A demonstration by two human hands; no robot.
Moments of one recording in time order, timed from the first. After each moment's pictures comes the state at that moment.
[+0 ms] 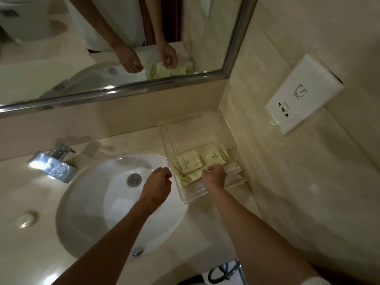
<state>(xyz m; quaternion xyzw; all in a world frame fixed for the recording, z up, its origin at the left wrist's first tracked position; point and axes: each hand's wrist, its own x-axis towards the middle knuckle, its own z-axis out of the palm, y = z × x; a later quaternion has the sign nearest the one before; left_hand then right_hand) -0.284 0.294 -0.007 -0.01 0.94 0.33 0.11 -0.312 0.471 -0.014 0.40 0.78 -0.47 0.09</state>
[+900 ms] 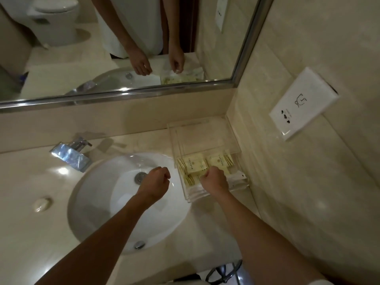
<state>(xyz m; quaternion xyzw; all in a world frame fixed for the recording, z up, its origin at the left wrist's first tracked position) -0.274 0.274 0.020 -0.01 0.95 0.29 0.12 -0.298 0.470 0.009 0.18 0.92 -0.28 0.20</state>
